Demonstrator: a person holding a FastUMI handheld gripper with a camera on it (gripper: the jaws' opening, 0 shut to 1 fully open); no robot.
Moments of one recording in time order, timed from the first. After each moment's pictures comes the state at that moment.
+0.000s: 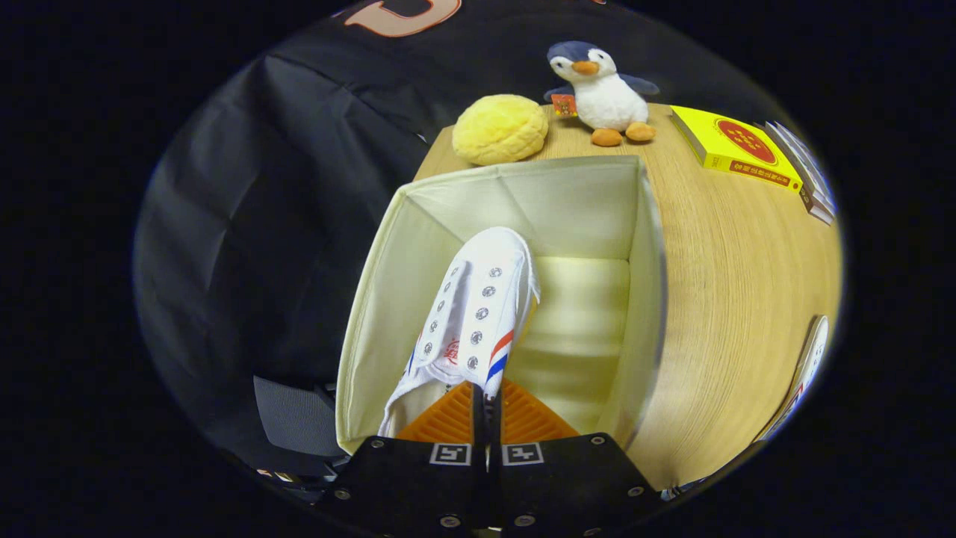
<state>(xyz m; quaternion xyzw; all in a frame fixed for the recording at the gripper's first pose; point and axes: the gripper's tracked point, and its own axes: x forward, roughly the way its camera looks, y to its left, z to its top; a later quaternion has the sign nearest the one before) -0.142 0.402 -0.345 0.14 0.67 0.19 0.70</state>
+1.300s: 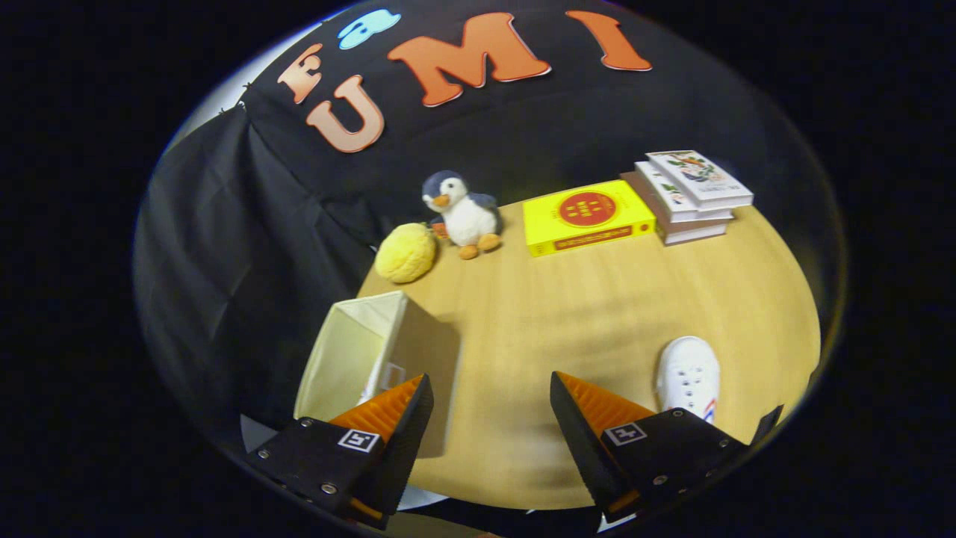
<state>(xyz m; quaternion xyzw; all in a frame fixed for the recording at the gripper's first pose) -0.135 0.087 -0.299 0.16 0.52 0.05 0.83</state>
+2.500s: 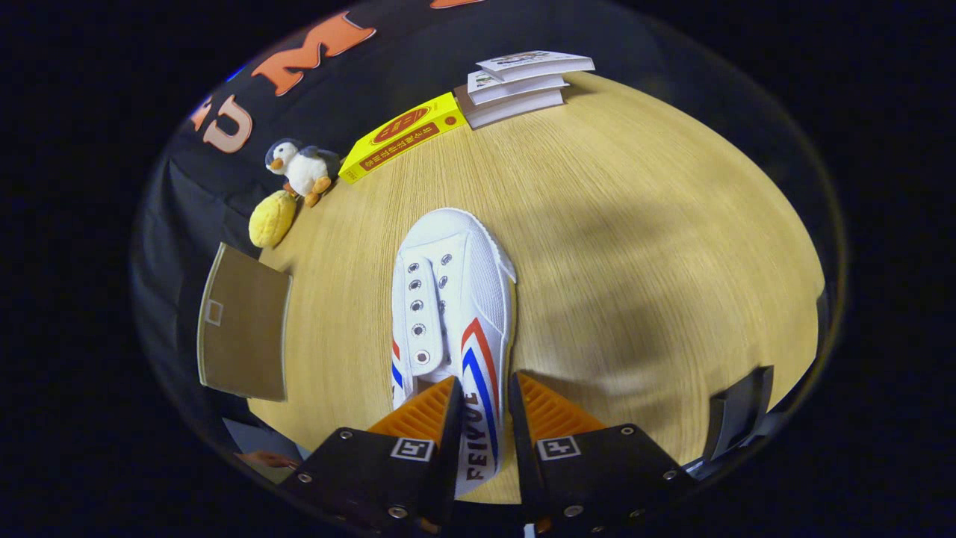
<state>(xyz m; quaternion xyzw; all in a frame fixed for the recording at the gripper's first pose) -0.250 -0.061 -0.452 0.25 0.61 -0.02 0.75</state>
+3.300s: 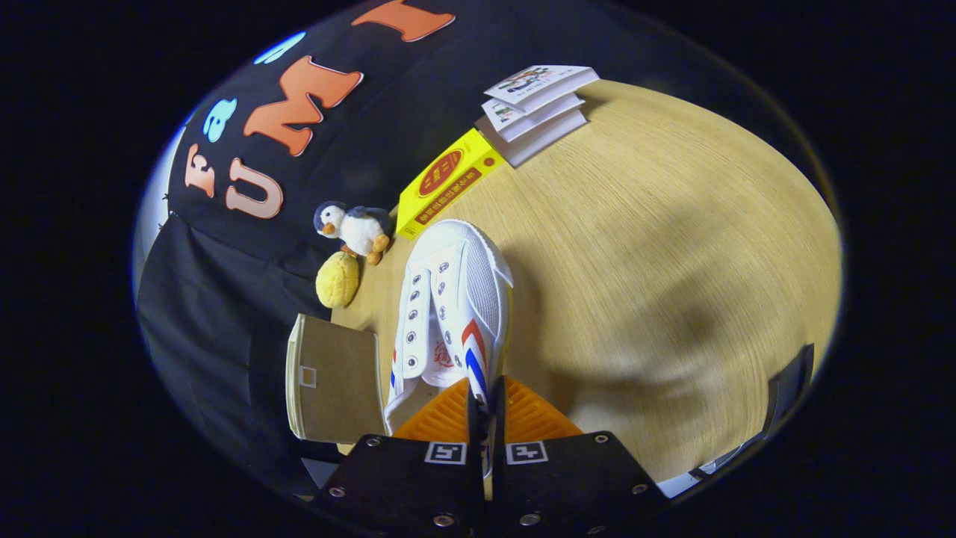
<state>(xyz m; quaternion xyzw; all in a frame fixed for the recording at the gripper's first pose) -0.173 -0.014 -0.389 0.36 0.53 0.03 0.76</state>
